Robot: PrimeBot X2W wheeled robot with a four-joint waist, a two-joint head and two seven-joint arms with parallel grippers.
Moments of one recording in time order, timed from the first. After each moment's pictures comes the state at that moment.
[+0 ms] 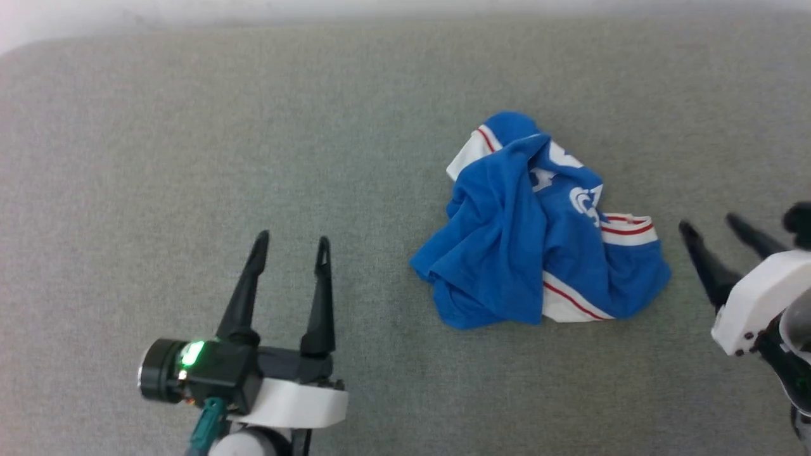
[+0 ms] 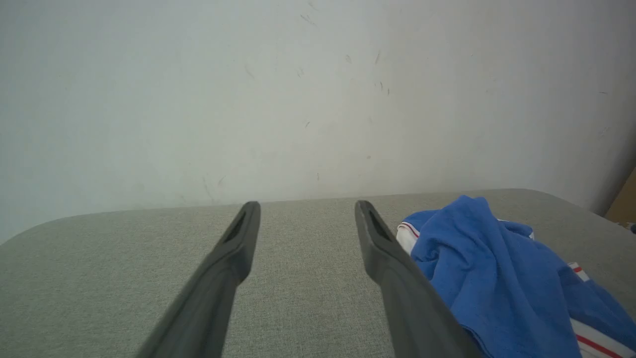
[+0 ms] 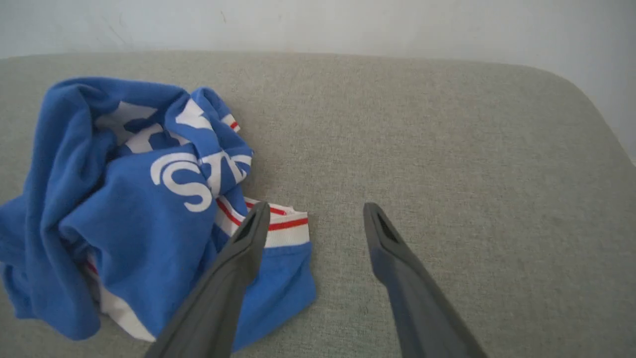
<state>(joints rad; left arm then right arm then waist) -0.06 0.22 -0.36 -0.19 -0.19 0.25 -0.26 -0.20 -0.33 -0.04 0.00 0.40 0.13 0.42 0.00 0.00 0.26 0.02</state>
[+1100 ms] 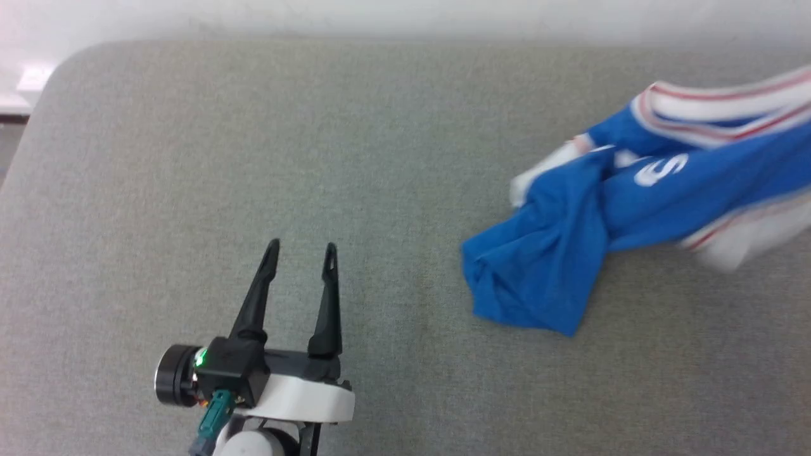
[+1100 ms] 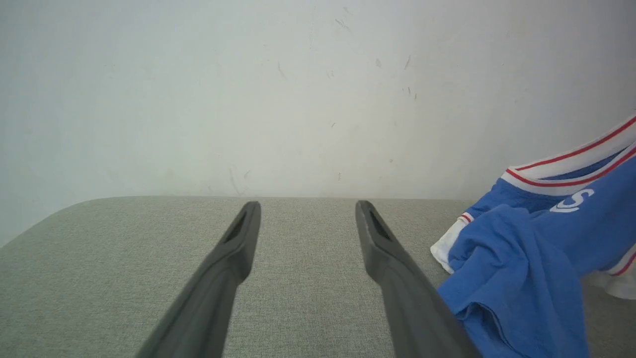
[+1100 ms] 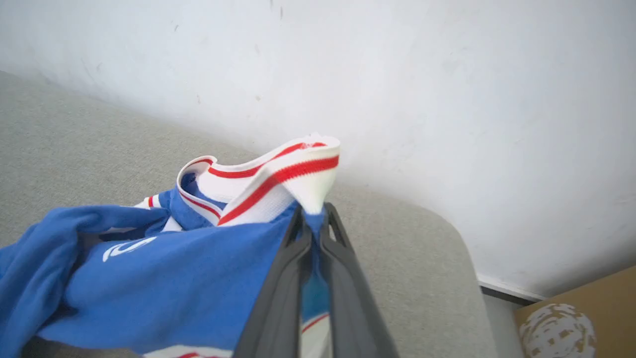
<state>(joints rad) -0.04 0.10 -0.27 -0.10 -0.15 0.14 -0.26 -0.40 -0.62 -0.02 0.02 0.39 0.13 0.37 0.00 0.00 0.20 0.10</state>
